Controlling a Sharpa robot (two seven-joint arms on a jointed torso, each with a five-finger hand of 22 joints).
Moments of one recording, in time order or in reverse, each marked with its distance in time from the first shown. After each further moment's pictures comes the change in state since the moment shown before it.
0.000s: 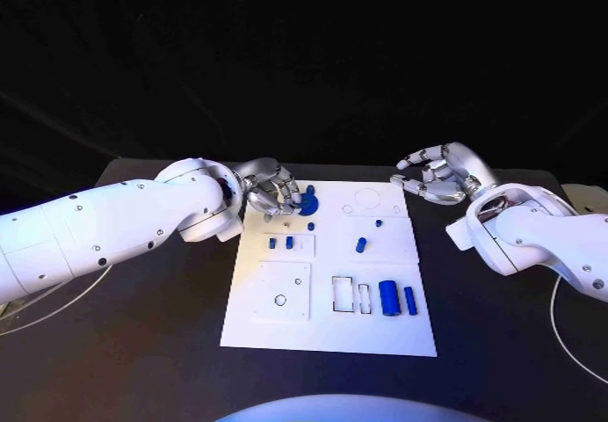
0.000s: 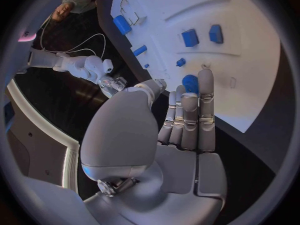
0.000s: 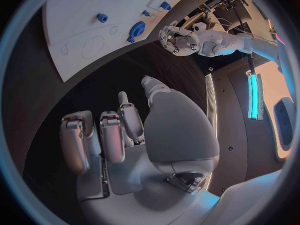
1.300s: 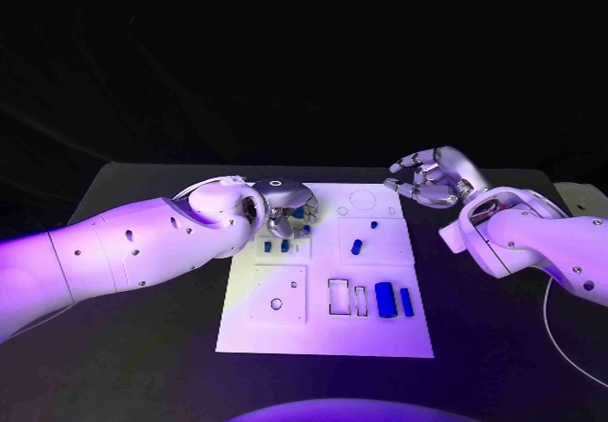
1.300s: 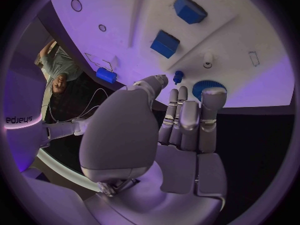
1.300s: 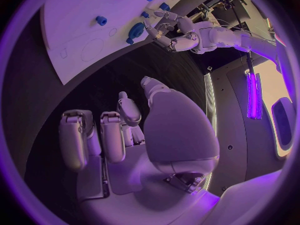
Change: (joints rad) left arm -0.051 0.127 -0.019 -0.106 -0.608 0.002 0.185; left_hand 0.014 -0.025 -0.013 -0.043 -0.004 0.123 -0.017 -0.128 -0.187 0.051 0.014 -0.240 -0.261 0.144 0.012 0.236 0.137 -0.017 0.124 0.013 0.314 0.354; right arm -0.006 0.005 -0.001 0.001 0.006 -0.004 0.022; right_hand 0.000 0.000 0.012 0.001 0.001 -0.004 -0.004 0.008 -0.002 -0.059 -0.005 -0.121 -0.064 0.000 -0.007 -0.036 0.000 0.000 0.000 -0.007 -0.073 0.000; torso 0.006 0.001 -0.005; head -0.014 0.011
